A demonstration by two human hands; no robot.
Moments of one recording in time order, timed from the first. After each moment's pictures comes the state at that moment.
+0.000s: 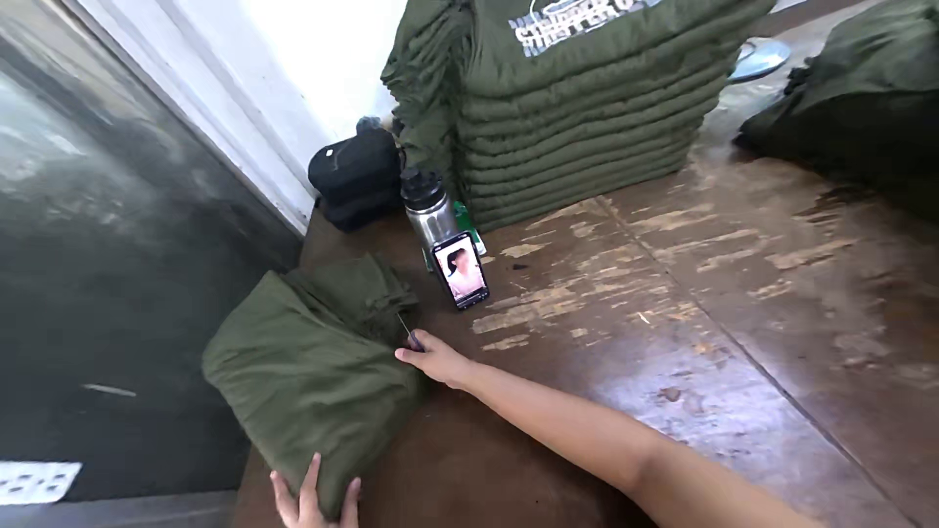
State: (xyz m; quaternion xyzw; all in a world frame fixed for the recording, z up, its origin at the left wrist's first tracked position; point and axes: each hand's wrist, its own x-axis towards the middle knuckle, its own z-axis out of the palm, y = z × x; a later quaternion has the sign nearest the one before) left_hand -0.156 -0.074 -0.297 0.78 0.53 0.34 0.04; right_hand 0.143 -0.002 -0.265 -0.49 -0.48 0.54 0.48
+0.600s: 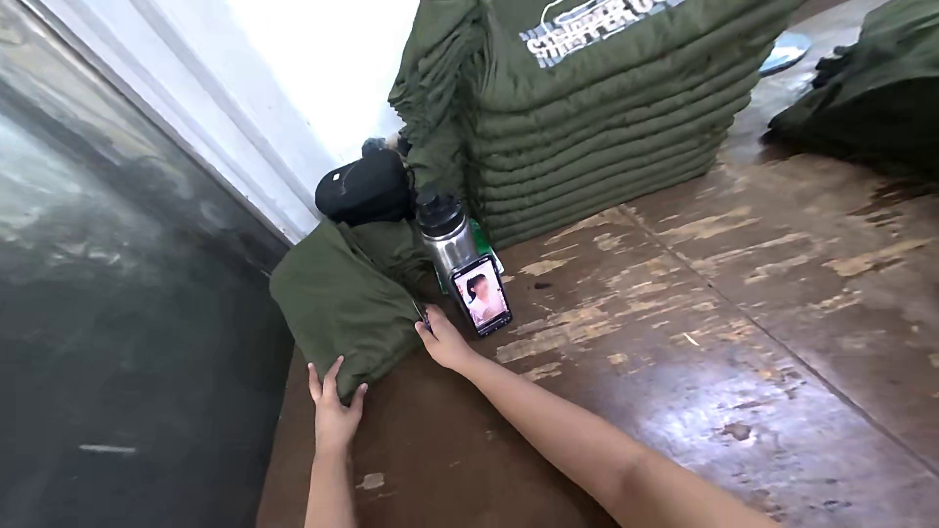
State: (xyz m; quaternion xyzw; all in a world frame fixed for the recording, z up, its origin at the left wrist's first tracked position) left_hand -0.087 0.146 -0.288 0.81 0.47 0.33 0.13; right_hand 0.167 0.098 -0.290 -0.58 -0.52 0.33 0.53
